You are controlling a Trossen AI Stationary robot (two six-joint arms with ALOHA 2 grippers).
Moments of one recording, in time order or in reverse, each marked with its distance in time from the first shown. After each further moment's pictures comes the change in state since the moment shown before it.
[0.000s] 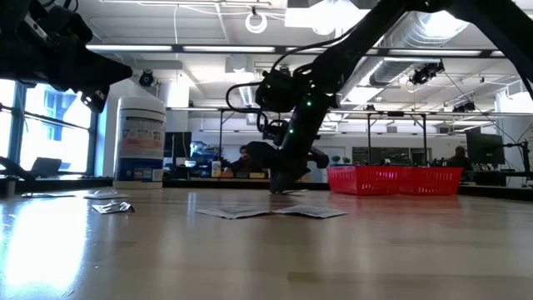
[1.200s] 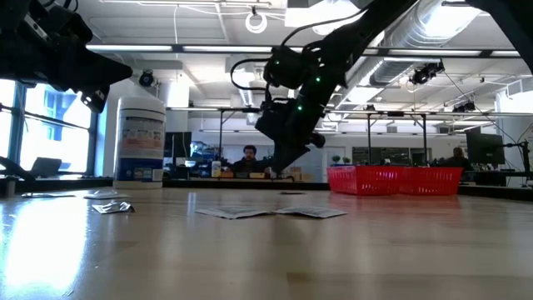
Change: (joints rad) left arm 0.000 0.000 0.000 0.000 0.001 0.000; right arm 0.013 -0.146 -0.012 -0.003 -0.122 -0.223
